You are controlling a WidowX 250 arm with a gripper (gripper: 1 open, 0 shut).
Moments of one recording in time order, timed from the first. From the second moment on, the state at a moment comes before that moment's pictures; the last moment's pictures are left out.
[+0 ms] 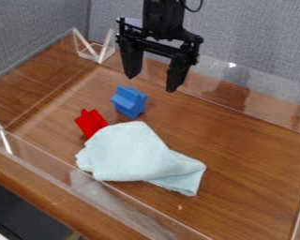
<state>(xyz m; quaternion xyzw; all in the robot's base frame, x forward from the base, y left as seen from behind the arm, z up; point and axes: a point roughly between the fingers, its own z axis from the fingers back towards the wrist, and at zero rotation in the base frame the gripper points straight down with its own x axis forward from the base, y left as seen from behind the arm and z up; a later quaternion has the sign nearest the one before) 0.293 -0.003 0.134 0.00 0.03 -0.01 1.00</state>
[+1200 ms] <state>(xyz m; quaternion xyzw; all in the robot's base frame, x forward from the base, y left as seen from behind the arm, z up) 0.345 0.015 0.063 0.01 0.11 -0.26 0.96</state>
